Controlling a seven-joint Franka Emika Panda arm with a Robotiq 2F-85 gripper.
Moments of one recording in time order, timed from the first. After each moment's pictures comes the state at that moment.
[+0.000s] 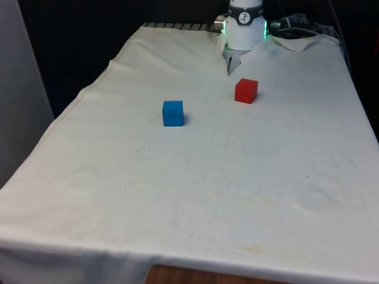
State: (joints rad) arm 0.11 -0.38 -0.05 -2.44 -0.05 2.08 0.28
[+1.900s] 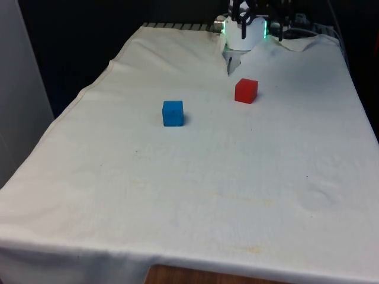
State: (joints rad) arm 0.11 -0.28 0.02 -2.67 0.04 2.39 0.30
